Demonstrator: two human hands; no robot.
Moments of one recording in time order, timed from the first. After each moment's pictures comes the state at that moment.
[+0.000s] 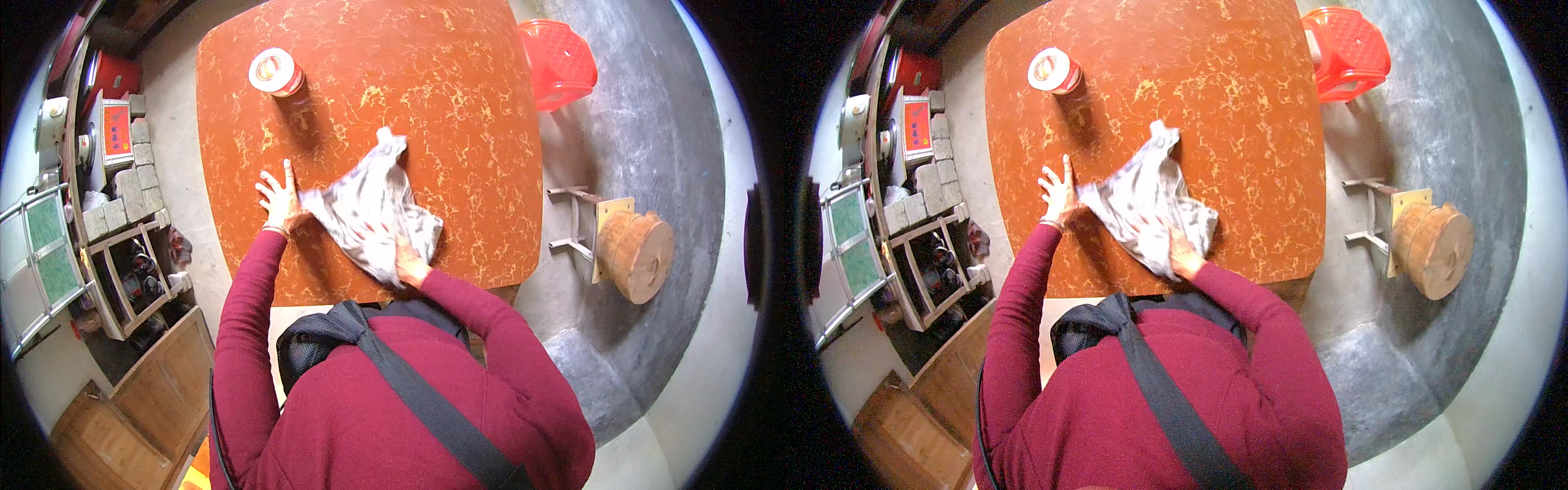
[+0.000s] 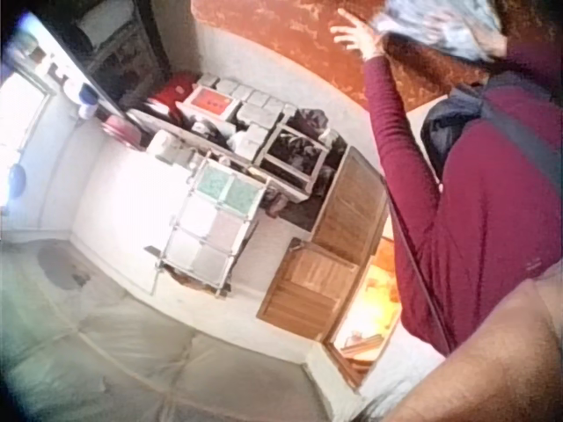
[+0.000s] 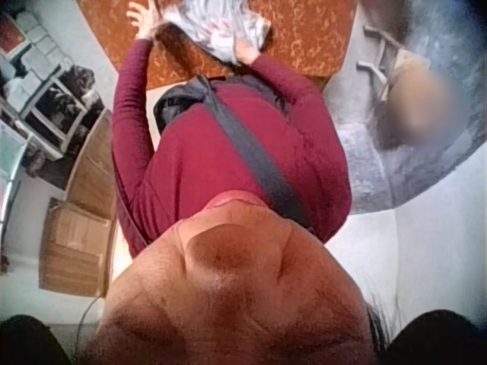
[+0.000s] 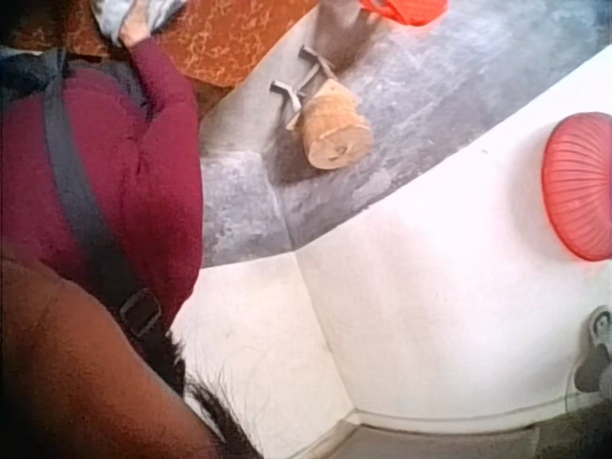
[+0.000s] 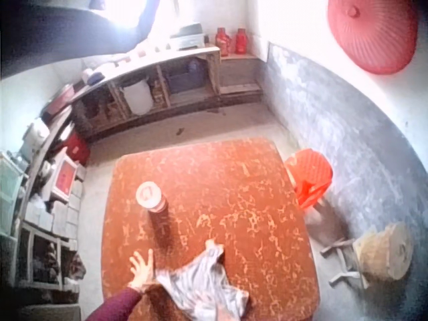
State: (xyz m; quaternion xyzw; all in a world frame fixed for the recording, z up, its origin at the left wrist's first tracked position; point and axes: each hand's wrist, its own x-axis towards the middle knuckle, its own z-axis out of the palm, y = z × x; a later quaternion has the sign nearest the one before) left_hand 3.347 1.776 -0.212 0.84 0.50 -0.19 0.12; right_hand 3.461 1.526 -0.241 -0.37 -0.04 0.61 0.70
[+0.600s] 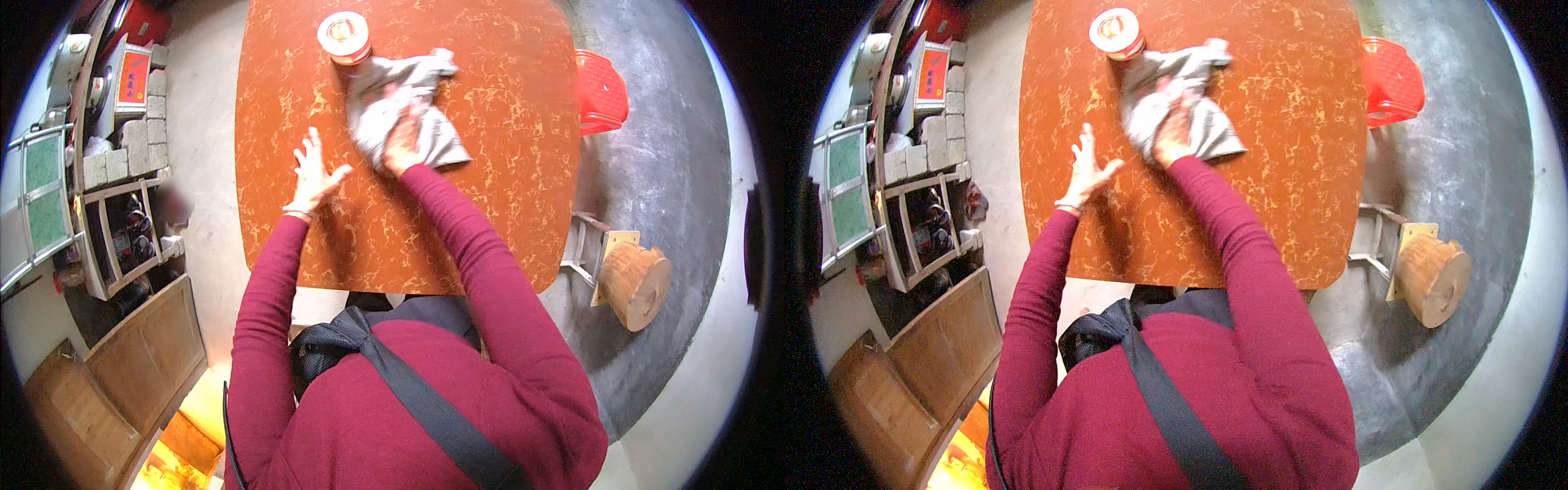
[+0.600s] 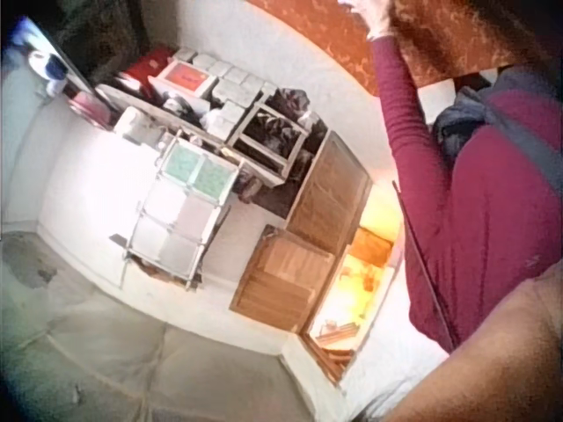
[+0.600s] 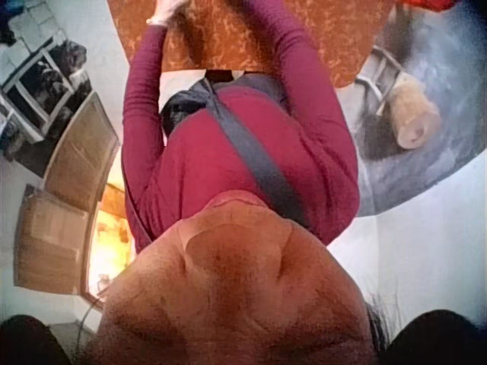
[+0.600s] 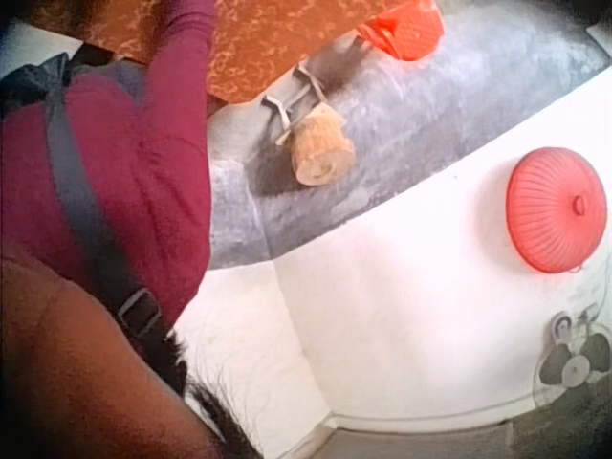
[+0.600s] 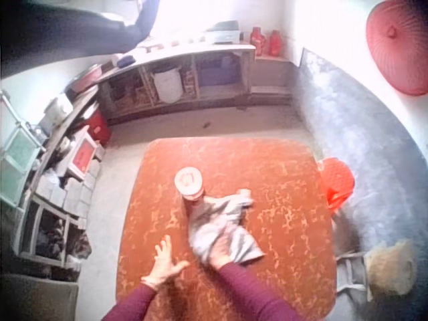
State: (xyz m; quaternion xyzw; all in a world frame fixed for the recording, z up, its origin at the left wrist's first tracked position) left_hand 3.329 1.785 -0.182 0.79 0.52 -0.03 0.32; right_hand 3.506 1.720 -0.210 -0.71 -0.27 0.31 0.56
